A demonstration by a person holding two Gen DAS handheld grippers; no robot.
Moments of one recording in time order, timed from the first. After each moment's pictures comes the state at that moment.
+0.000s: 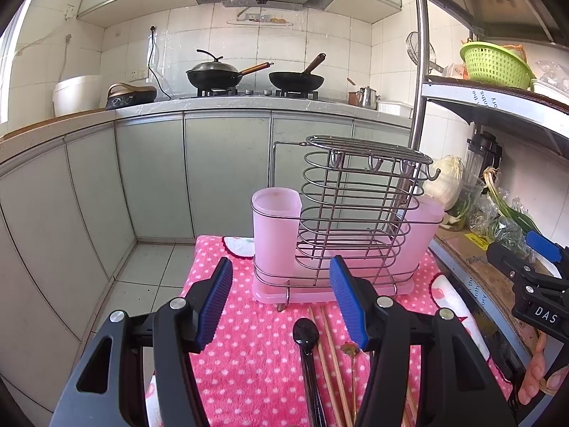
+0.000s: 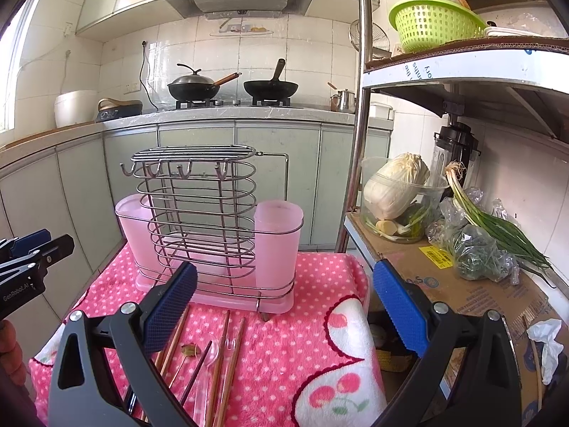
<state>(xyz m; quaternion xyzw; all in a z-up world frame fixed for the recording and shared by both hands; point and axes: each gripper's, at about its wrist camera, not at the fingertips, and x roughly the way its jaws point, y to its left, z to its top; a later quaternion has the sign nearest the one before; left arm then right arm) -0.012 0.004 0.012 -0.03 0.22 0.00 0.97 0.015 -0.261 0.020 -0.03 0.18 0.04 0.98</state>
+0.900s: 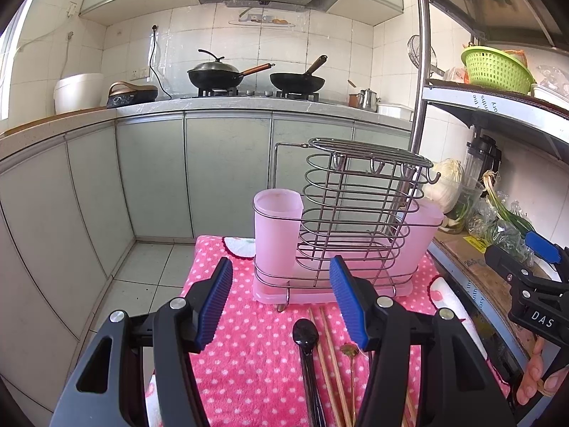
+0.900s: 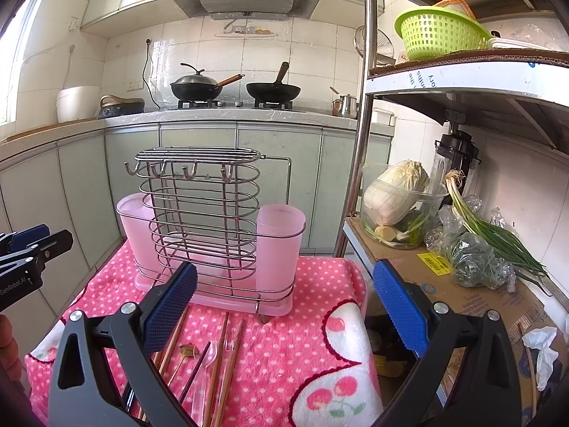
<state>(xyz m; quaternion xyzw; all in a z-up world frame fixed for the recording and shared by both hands) -0.014 0.007 0.014 -0.03 0.22 0.00 0.97 0.013 -0.259 0.022 -0.04 0.18 0.04 0.98</state>
